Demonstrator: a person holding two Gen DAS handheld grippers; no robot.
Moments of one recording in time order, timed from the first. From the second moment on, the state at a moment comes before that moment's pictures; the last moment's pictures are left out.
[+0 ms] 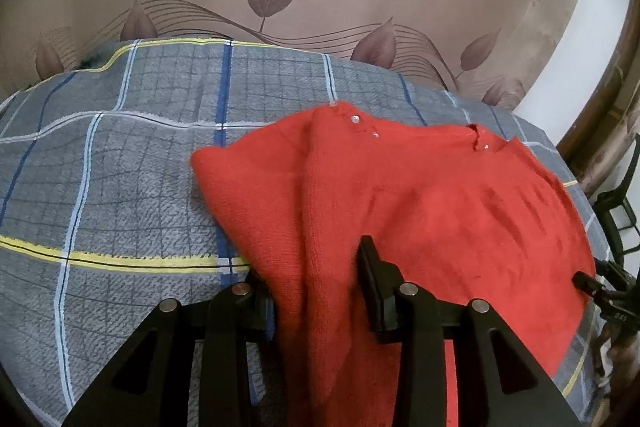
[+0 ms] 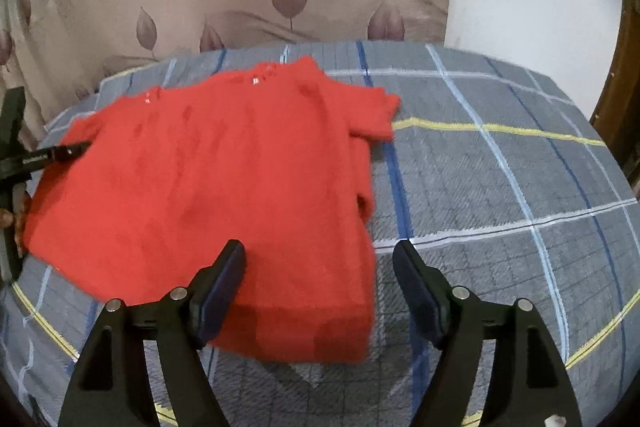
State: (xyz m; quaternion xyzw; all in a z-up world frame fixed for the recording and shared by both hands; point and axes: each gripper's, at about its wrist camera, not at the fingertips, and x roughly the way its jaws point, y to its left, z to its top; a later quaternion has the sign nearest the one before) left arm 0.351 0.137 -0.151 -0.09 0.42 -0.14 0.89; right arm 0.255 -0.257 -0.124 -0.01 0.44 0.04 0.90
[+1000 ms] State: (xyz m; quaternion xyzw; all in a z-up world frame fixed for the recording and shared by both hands) left arm 0.358 0.100 -0.109 -0.01 0.47 -0.14 0.87; right arm 0.249 -0.276 -0.121 0.07 0.41 0.10 0.90
